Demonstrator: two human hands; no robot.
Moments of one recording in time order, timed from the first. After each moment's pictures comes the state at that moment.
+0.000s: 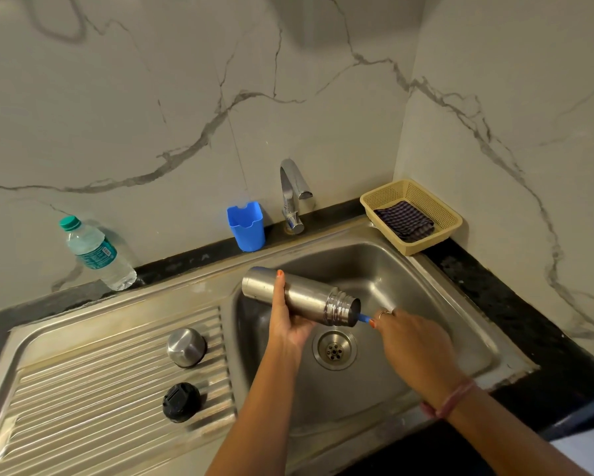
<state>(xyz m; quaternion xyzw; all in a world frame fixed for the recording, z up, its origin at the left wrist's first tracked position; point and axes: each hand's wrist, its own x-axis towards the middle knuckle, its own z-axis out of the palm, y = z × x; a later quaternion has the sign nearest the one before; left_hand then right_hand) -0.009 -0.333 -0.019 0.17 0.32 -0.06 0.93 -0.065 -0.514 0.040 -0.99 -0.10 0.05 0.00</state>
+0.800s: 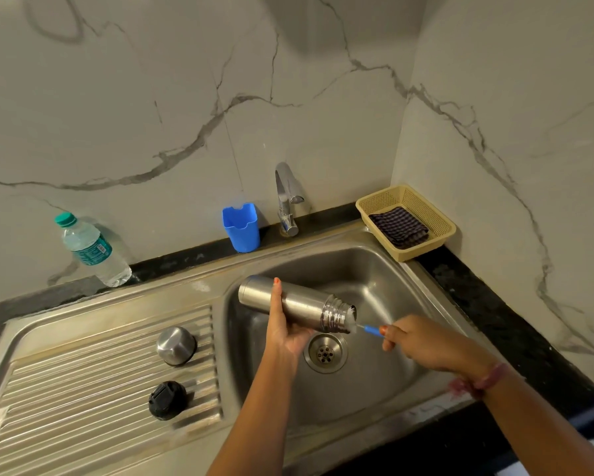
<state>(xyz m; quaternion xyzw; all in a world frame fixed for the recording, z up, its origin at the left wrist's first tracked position) -0.013 -0.351 -0.020 0.18 0.33 -0.08 0.93 -0.041 -0.561 0.064 -0.91 -0.03 0.30 0.29</state>
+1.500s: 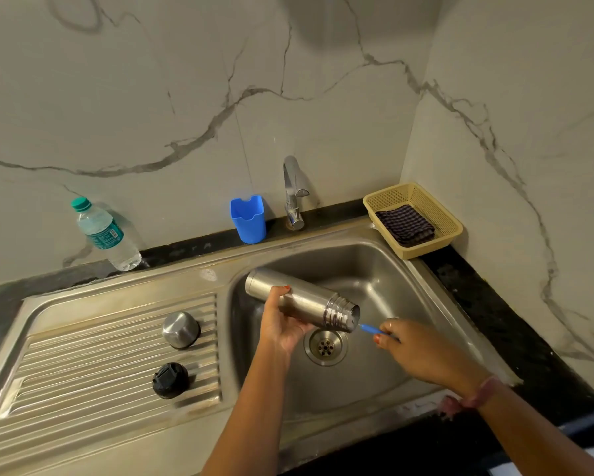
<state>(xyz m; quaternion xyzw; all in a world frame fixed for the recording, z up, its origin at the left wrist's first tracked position) -0.026 -0.347 -0.017 0.24 0.31 -0.06 0.92 -0.053 -0.562 0.048 -0.94 -0.10 0.23 0.21</state>
